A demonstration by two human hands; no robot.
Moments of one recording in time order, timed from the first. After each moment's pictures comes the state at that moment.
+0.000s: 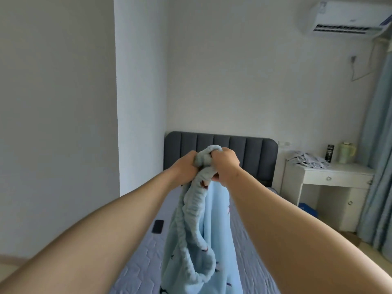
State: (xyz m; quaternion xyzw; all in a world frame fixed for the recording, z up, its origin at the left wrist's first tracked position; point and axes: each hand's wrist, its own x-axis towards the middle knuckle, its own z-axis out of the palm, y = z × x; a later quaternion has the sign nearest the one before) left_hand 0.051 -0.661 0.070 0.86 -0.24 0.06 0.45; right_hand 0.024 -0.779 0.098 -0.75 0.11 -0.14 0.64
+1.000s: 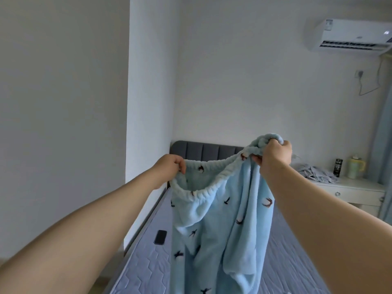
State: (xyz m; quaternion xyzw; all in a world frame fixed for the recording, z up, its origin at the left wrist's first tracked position) left_hand 0.055 -0.606 0.099 0.86 -0.14 0.13 0.48; right_hand 0.029 -0.840 0.149 -0.54 0.13 -0.37 0.75
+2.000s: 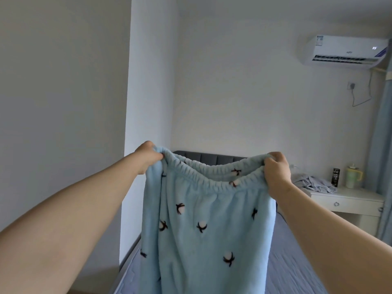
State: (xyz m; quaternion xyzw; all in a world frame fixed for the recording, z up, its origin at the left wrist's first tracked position) left_hand 0.085 -0.570 0.150 0.84 0.01 0.20 0.50; right_hand 0.021 -0.871 0.137 -0.71 0.10 -0.38 0.59
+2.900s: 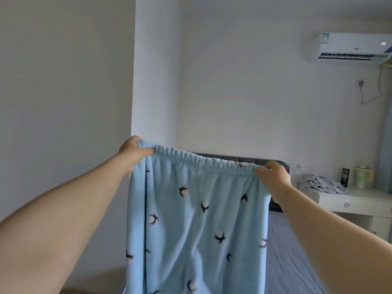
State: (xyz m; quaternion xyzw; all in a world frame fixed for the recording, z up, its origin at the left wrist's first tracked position) left_hand 0.077 -0.531 0.155 0.80 0.02 0.30 0.52; right_hand 0.035 -0.872 0.123 -0.82 0.09 -0.33 0.46
